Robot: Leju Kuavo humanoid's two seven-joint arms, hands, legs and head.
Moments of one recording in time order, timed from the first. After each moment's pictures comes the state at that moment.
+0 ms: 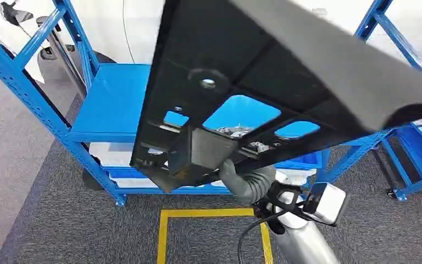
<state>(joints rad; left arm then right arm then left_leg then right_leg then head) -0.11 -0.09 1.16 -0.22 -0.52 -0.01 -0.32 -0.33 0.02 0.56 -1.77 -0.12 0.30 -0.57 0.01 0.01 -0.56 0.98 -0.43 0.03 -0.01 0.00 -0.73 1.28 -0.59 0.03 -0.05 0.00</state>
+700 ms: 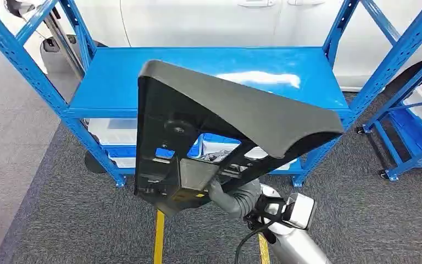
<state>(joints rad) -0.09 -0.09 1.18 -0.22 -0.52 0.02 -0.31 -0.28 -0.01 0.61 -1.65 -0.09 0.31 -0.68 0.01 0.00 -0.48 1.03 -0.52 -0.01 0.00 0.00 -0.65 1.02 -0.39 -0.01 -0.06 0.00</state>
